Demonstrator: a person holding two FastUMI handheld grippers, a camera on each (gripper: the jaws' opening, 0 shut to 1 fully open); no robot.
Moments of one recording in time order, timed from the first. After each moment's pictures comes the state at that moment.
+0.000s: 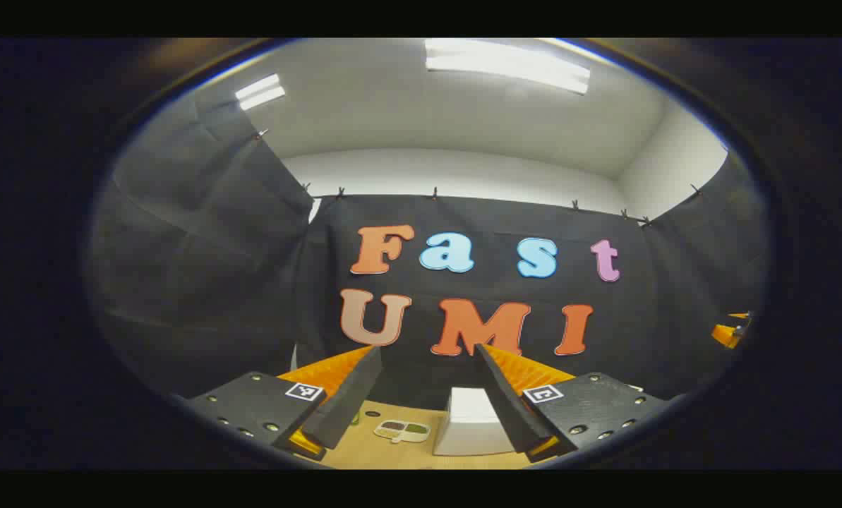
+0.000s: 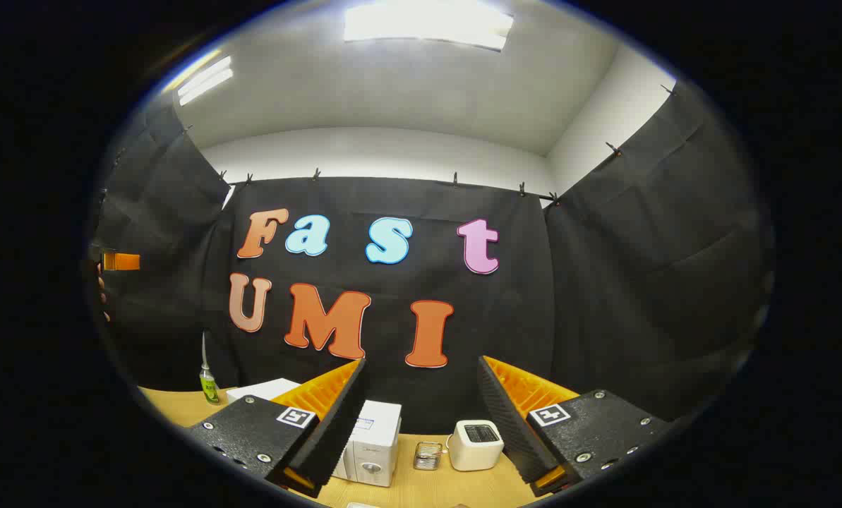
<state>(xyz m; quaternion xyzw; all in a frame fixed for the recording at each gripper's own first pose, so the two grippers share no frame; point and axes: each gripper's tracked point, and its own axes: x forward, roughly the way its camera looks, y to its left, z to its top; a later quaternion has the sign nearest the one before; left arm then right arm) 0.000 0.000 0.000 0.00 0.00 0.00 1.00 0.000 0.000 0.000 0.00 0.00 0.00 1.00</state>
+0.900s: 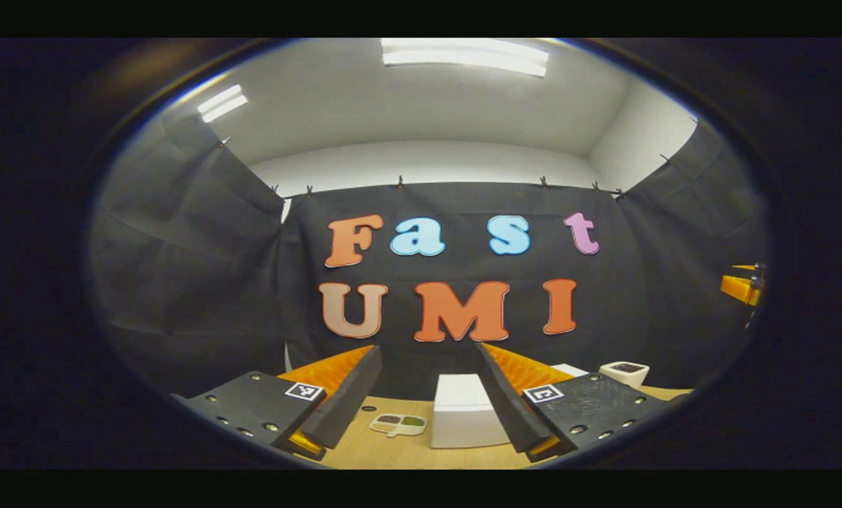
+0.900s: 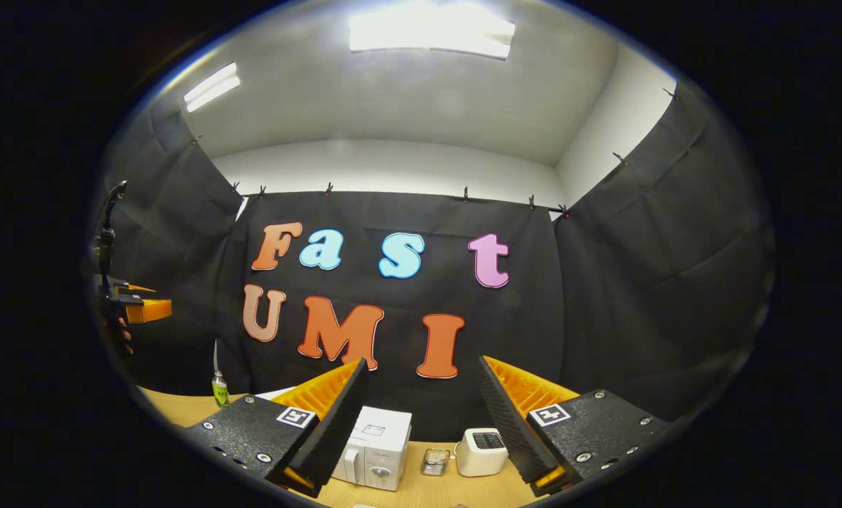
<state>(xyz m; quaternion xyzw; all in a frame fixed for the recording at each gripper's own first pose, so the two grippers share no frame) -0.004 -0.062 -0.054 0.05 0.02 -0.03 1.00 -0.020 0.006 0.019 0.00 -0.03 0.02 1.00</state>
